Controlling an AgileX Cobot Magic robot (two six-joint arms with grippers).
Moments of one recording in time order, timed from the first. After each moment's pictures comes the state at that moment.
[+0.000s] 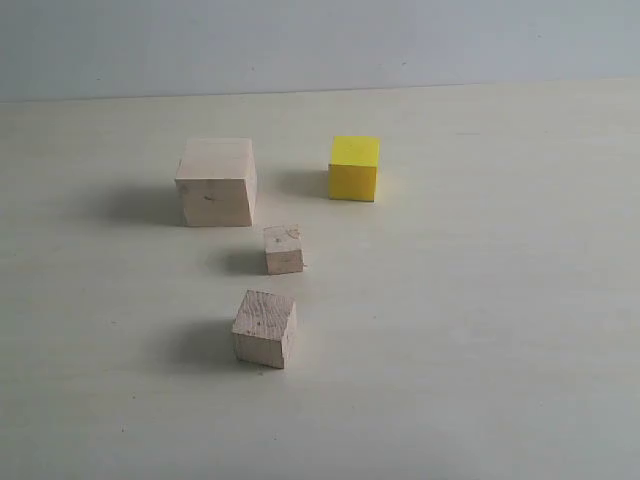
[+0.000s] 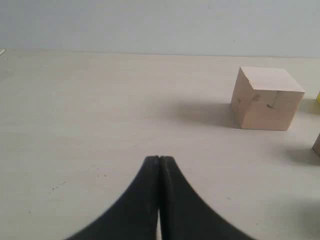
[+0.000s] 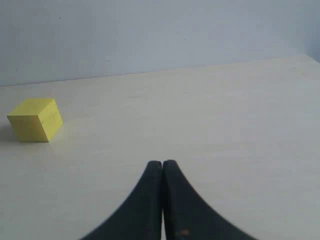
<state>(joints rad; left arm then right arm) -0.04 0.01 0.00 -0.04 0.36 0.01 0.00 0.03 0.00 0.03 0.31 0.05</state>
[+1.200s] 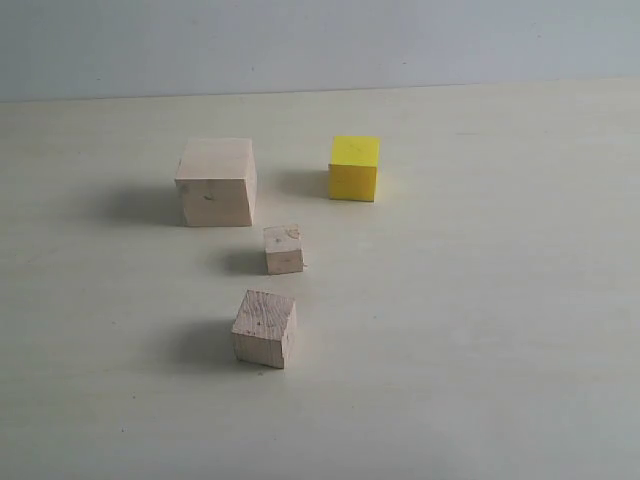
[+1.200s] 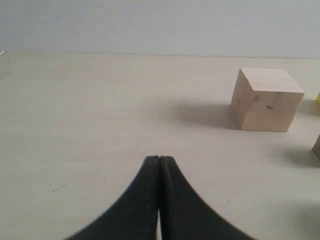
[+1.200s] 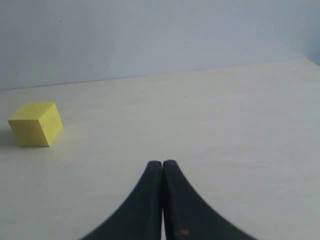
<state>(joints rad) -0.04 0.01 0.00 -0.04 0.35 0.01 0.00 0.03 0.00 0.03 0.30 0.05</state>
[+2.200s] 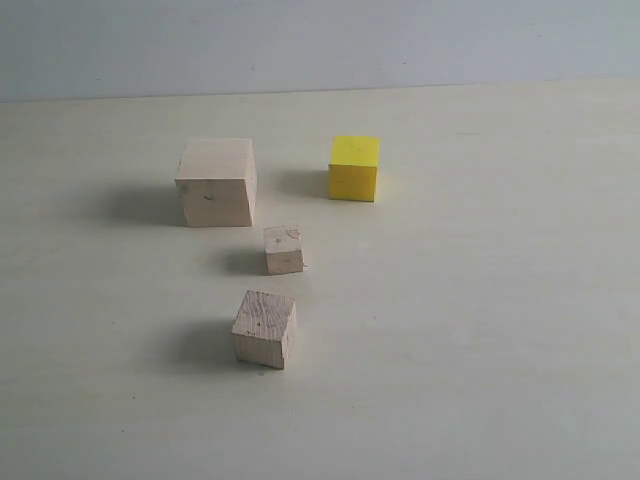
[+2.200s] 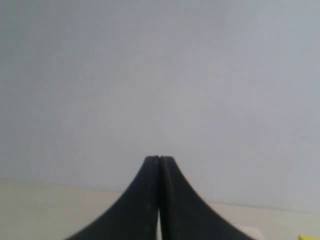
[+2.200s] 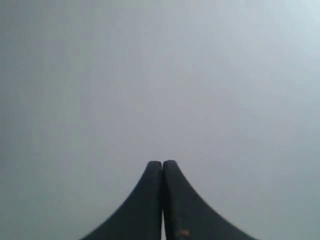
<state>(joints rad) -0.04 0.01 -0.03 -0.04 -0.11 -0.10 0.00 0.03 -0.06 0.11 -0.42 0.06</state>
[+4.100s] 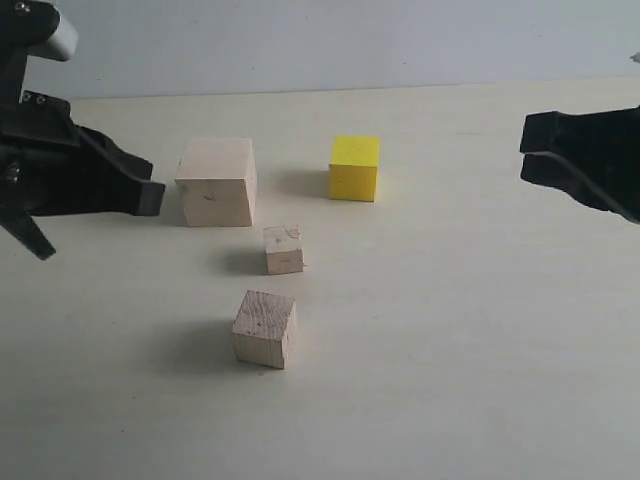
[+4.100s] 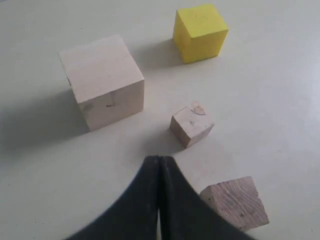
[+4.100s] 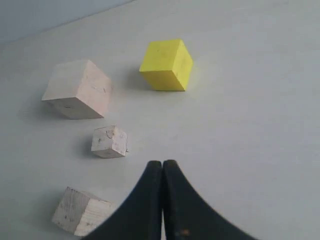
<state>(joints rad) -0.55 1.24 -0.73 -0.08 0.31 0.01 0.37 0.99 -0.58 0.36 0.35 0.12</state>
